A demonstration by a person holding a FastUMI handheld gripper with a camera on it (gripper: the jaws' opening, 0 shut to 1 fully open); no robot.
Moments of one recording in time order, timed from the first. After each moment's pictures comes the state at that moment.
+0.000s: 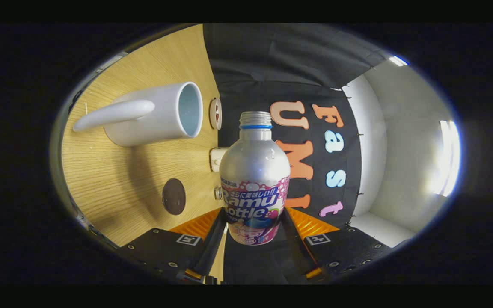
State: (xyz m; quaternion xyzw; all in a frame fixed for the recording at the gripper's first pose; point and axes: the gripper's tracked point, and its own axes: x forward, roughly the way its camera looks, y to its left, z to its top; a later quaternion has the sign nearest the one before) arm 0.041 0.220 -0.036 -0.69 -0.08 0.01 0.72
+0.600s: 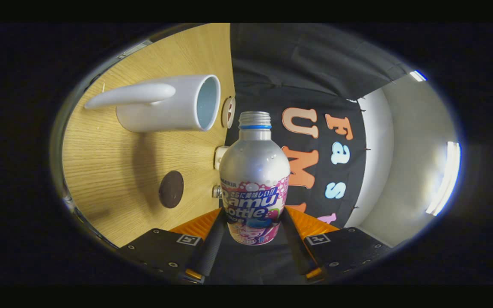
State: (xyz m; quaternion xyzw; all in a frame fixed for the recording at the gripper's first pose) arm 0.049 0.224 -0.028 -0.75 -0.09 0.03 0.66
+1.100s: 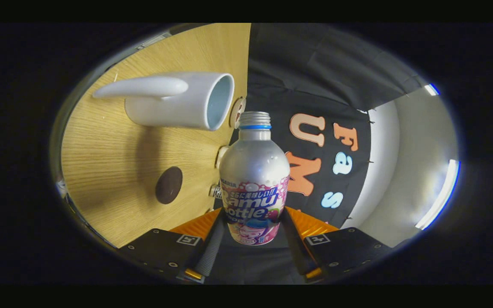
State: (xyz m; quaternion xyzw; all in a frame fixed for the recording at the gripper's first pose) arm 0.053 0.229 -0.026 -0.78 -0.08 0.04 0.62
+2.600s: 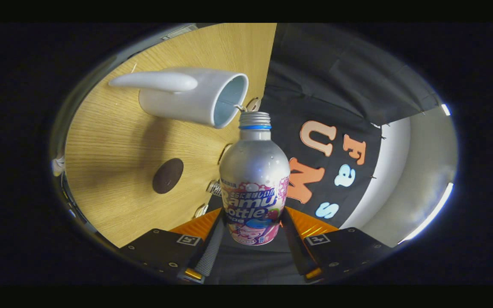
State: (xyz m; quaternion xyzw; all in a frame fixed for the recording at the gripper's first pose) arm 0.057 0.234 -0.016 -0.82 -0.08 0.05 0.56
